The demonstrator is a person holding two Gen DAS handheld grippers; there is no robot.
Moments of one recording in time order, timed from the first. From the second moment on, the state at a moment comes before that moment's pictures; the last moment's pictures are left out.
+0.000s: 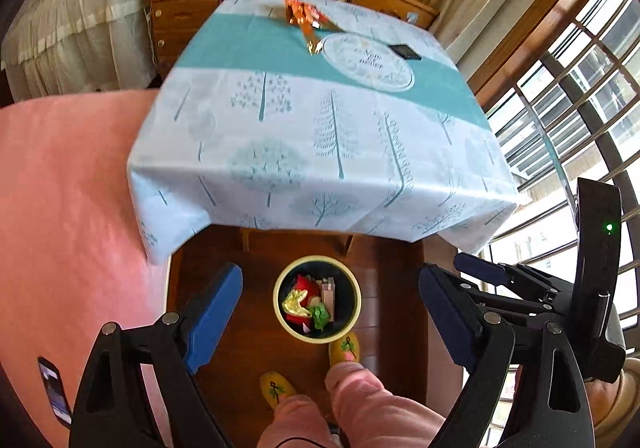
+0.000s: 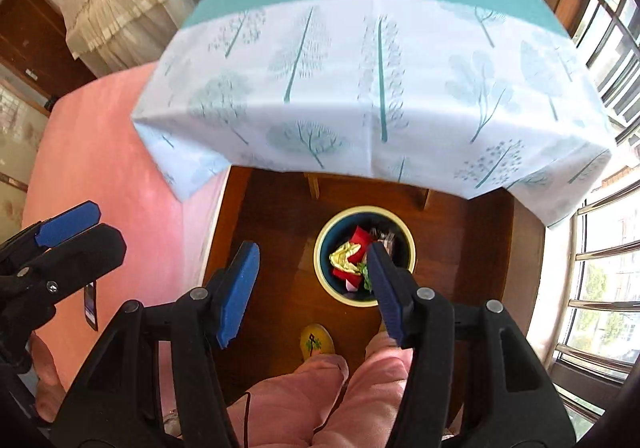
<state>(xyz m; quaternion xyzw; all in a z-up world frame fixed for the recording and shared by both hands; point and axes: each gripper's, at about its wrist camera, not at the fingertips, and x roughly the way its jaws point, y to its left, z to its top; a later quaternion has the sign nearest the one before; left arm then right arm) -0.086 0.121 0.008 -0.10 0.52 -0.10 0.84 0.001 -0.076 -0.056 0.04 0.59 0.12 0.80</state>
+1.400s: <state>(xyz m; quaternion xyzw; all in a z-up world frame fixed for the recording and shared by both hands) 0.242 0.074 0.052 -0.09 0.50 0.02 0.86 0.361 -0.226 0.002 0.16 0.51 0.10 0.84</state>
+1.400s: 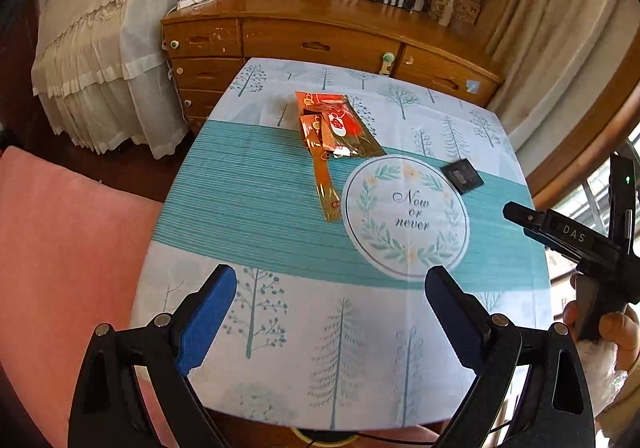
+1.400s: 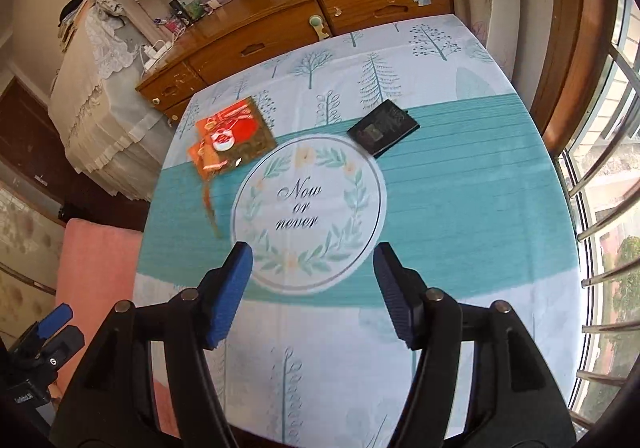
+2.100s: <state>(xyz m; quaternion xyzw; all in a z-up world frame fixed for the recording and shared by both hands) 0.355 0.077 -0.009 -0.13 0.54 0.10 0.83 0.560 -0.236 -0.117 0.16 0.59 0.03 0.79</state>
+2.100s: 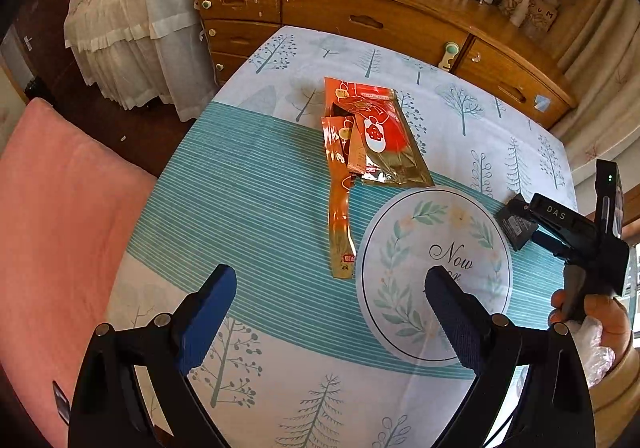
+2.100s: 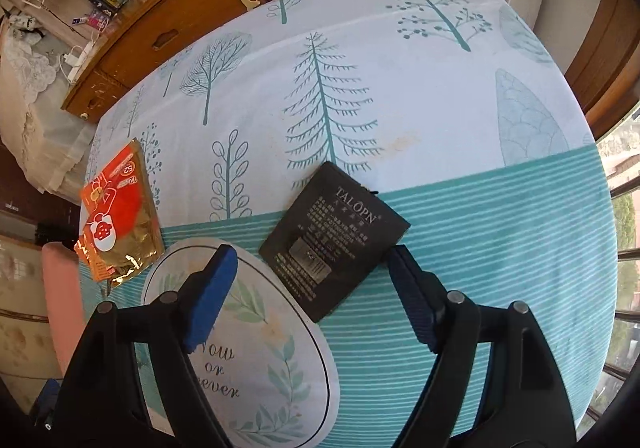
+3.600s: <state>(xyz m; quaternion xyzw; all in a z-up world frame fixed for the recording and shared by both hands) 0.603 0.043 -0.128 -0.14 0.62 0.15 0.76 0.548 -0.176 -0.126 -0.06 0.52 0.10 0.85</state>
